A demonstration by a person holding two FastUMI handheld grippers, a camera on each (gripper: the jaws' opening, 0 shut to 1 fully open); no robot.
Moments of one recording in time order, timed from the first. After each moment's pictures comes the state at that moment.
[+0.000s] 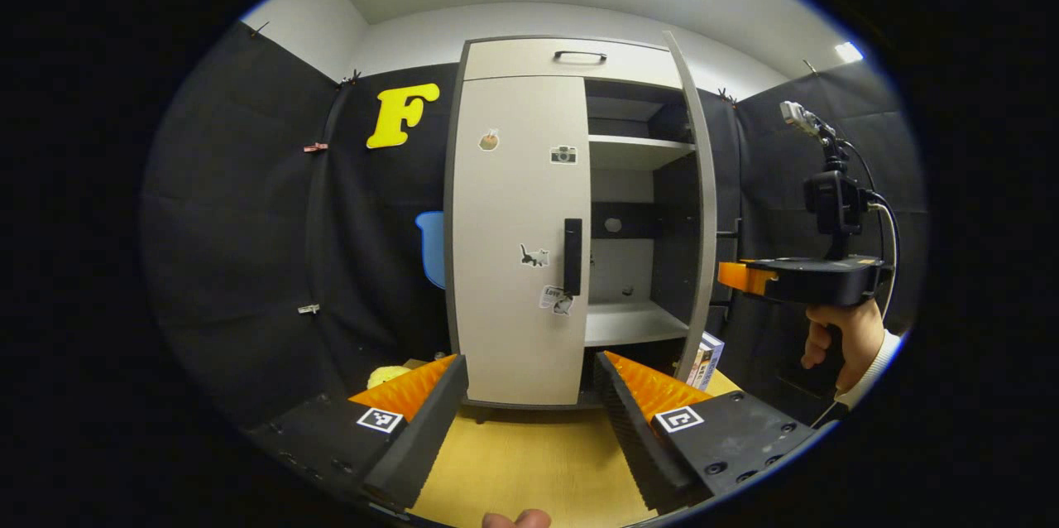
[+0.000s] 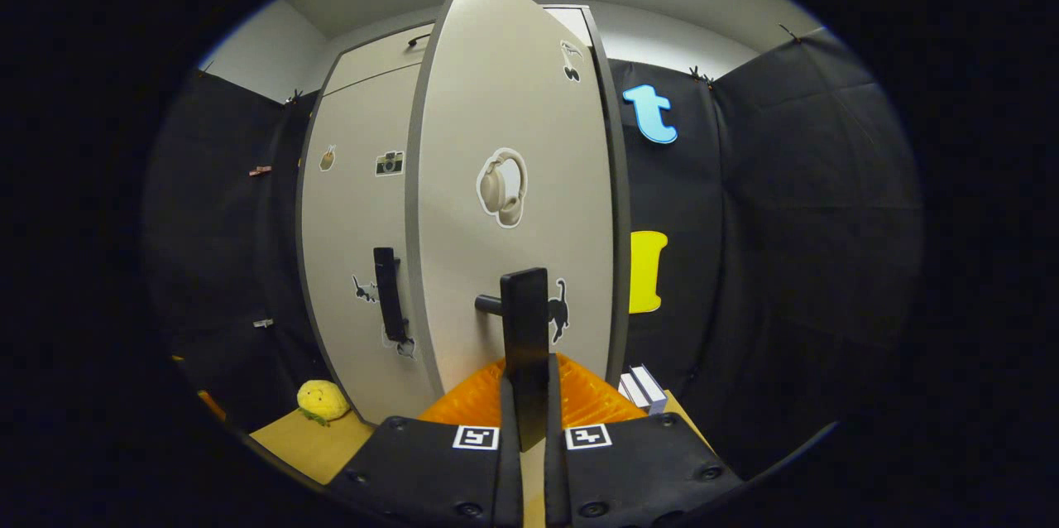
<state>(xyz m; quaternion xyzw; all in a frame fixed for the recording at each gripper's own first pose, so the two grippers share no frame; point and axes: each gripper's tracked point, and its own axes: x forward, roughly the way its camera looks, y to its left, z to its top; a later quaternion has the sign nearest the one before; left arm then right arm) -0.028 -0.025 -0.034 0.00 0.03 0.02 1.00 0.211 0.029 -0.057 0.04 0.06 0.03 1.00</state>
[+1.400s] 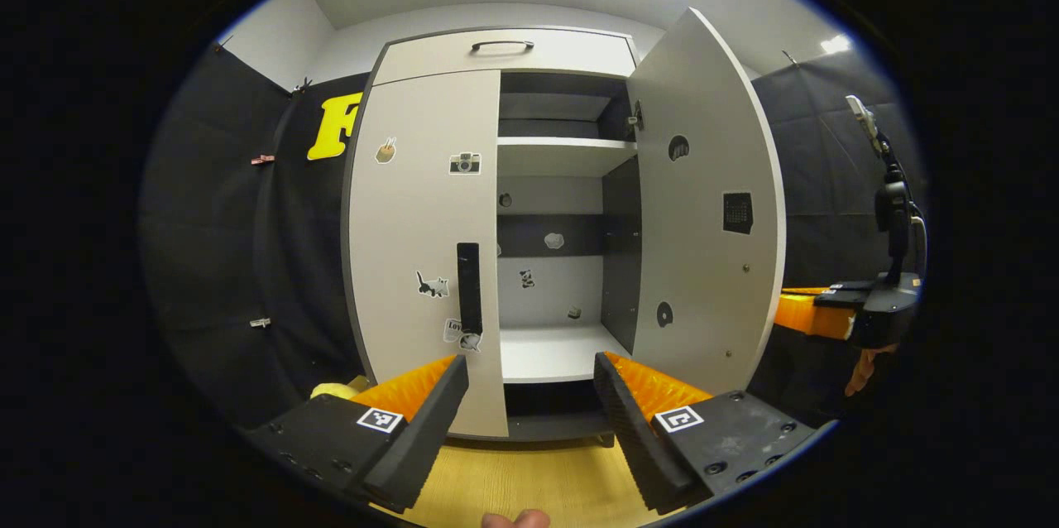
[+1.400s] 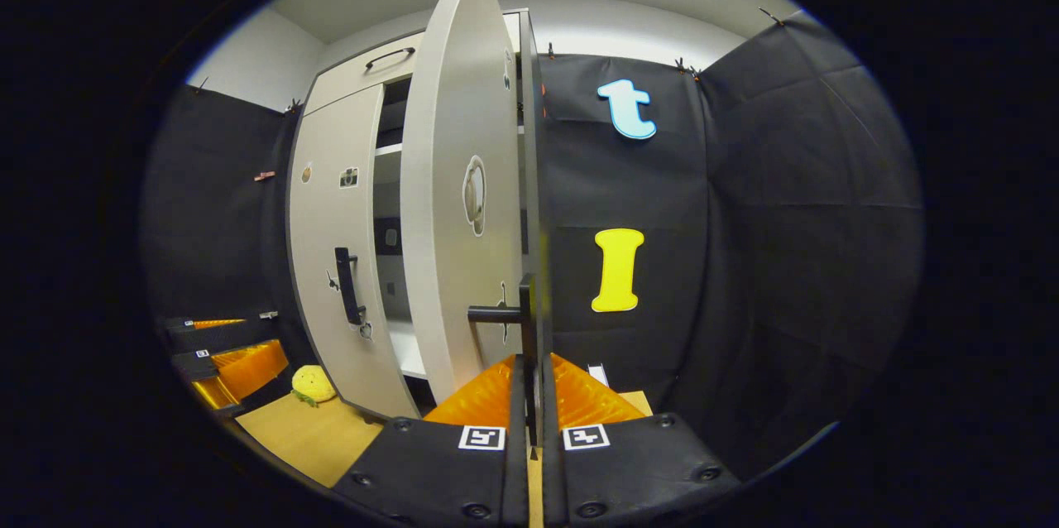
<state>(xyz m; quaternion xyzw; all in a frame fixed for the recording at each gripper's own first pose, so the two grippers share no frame) 0.067 -0.143 -0.001 0.01 0.01 -0.02 1.00 0.200 -0.020 -0.056 0.06 0.07 0.05 0.99</state>
